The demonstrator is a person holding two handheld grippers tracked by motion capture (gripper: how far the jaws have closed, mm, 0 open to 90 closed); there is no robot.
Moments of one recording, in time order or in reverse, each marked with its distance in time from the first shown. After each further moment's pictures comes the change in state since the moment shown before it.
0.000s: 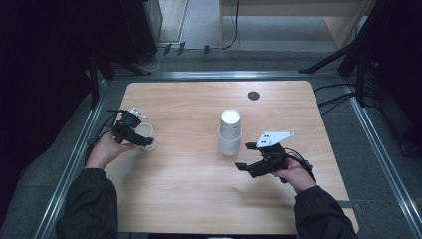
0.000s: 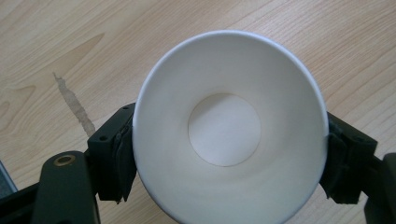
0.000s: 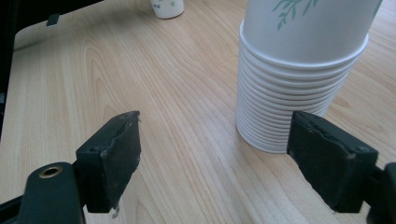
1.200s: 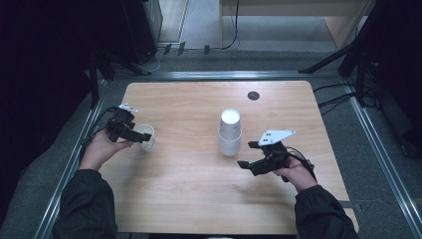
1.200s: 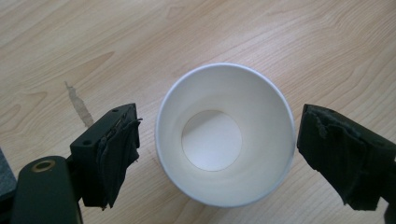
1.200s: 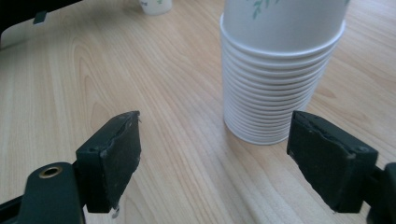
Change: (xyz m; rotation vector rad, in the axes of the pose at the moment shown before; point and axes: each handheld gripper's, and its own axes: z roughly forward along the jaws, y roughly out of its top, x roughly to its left) left arm 0.008 -0.003 -0.027 -0.099 -0.055 -0.070; right arm -0.008 -0.002 -0.003 0.008 -0.027 0.023
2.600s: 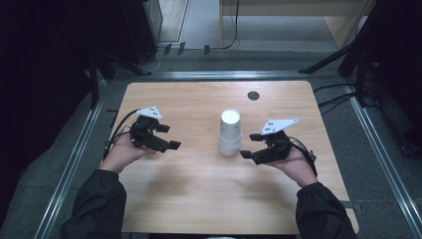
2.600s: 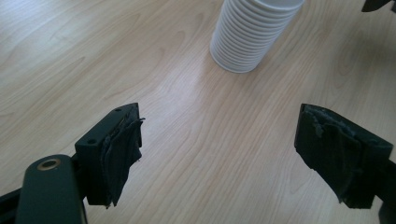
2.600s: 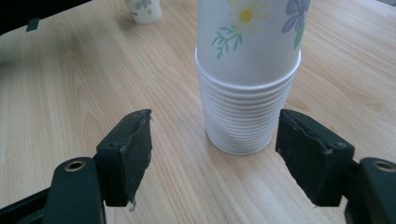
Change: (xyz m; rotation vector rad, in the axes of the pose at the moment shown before) left arm -0.084 0.026 -0.004 -0.166 -0.338 0.202; right arm -0.013 0.026 -0.010 0.025 -0.010 -0.002
